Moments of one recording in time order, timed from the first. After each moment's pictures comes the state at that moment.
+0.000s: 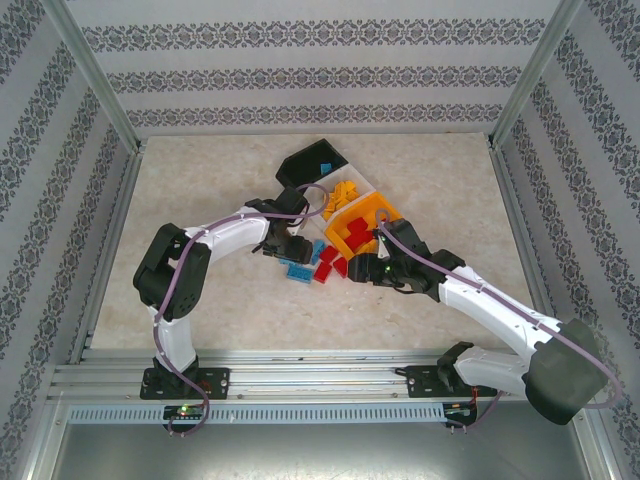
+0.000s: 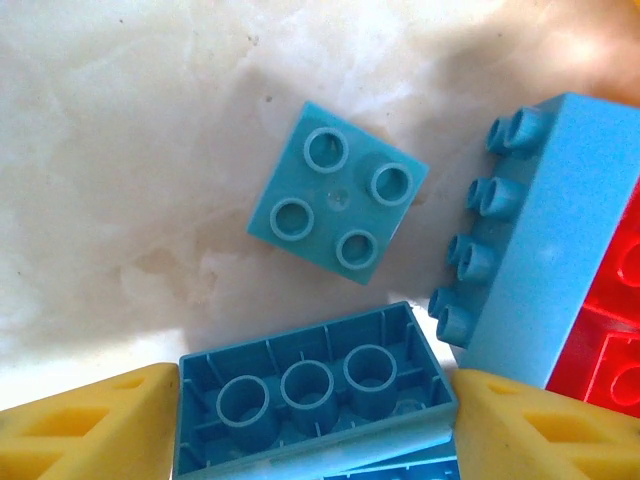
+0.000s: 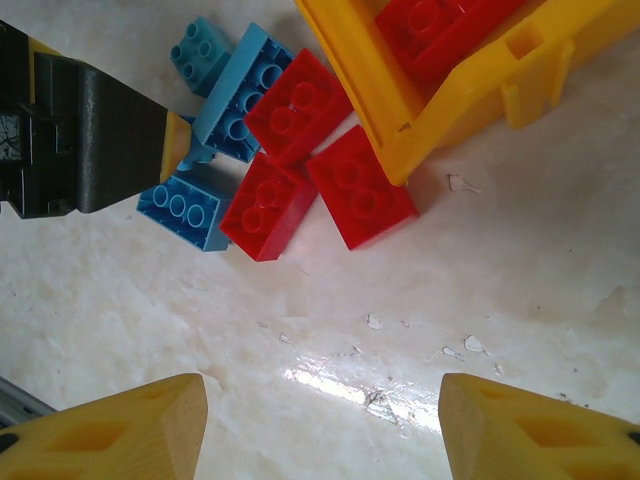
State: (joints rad) left arm -0.55 1.89 1.30 -0.72 0.08 -0.31; right arm 0.59 1.15 0.74 -0.53 -0.21 0.66
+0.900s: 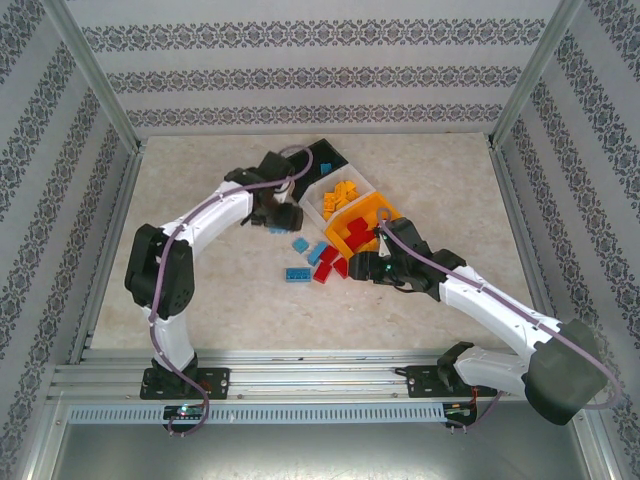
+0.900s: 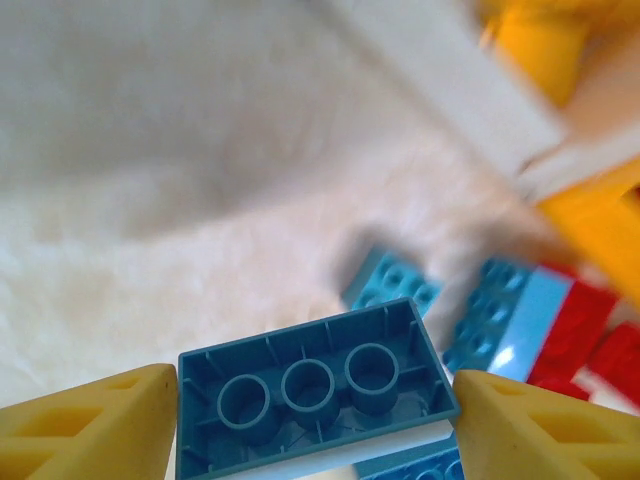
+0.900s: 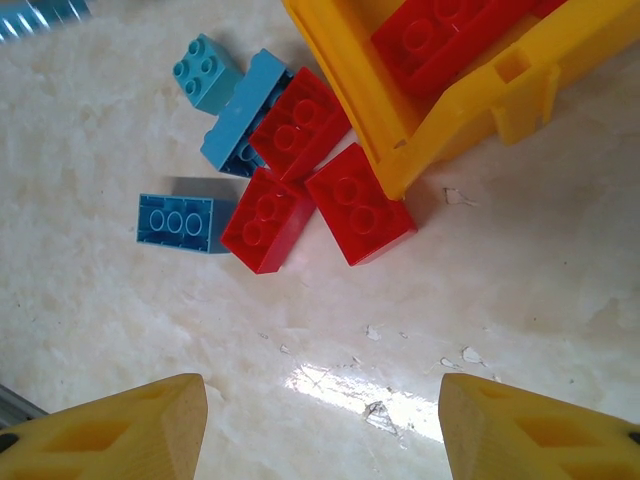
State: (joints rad) left arm -0.43 1.88 1.59 -0.90 0.06 -0.27; right arm 0.58 1.15 0.74 -0.51 -0.21 0.66
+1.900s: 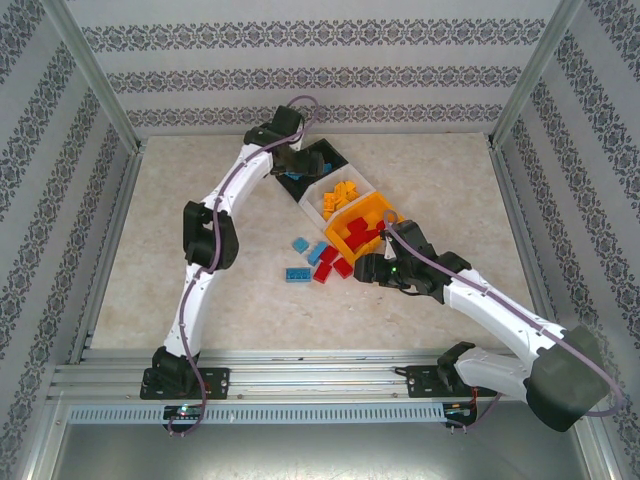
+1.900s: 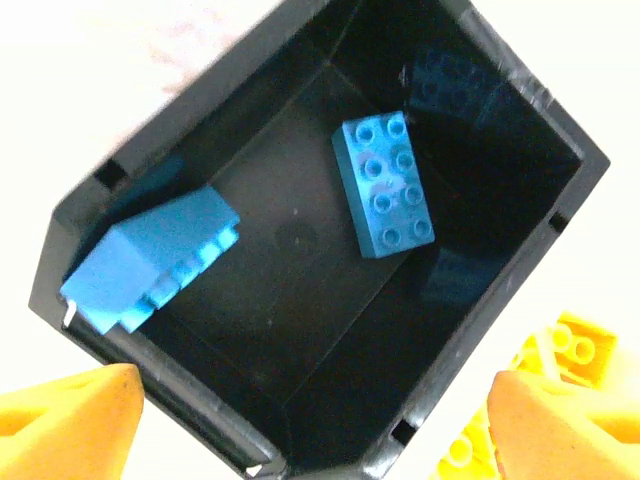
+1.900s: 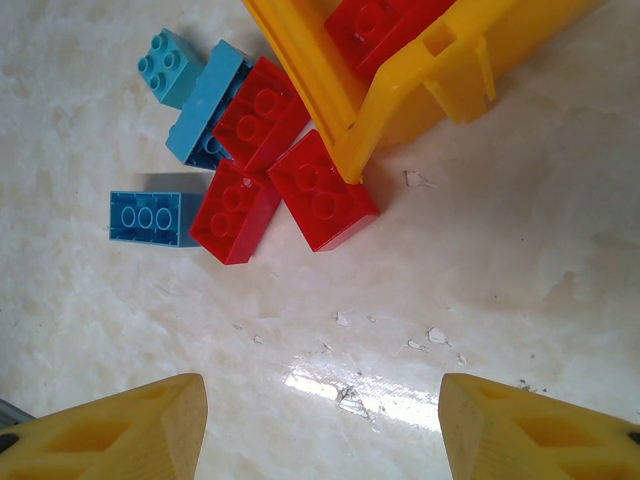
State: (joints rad) left arm -0.35 2.48 2.46 -0.99 0.13 -0.28; right arm 0.54 1.11 0.71 -0.54 -0.21 0.66
